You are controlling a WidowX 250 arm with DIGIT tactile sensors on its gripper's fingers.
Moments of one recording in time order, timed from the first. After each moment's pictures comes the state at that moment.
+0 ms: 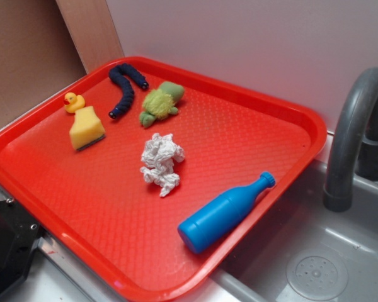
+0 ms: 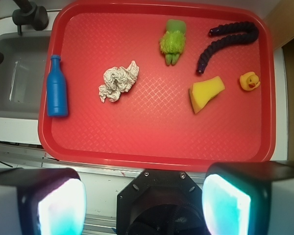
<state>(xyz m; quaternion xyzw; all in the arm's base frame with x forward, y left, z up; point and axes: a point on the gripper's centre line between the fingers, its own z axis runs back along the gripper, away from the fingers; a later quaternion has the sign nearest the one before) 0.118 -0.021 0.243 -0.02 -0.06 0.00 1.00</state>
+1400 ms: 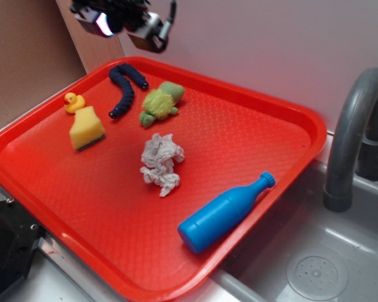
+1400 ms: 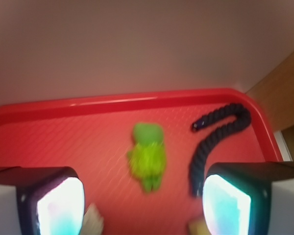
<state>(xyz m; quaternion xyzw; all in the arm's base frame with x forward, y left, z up) 0.281 0.008 0.140 0.09 -0.19 0.11 0.97</state>
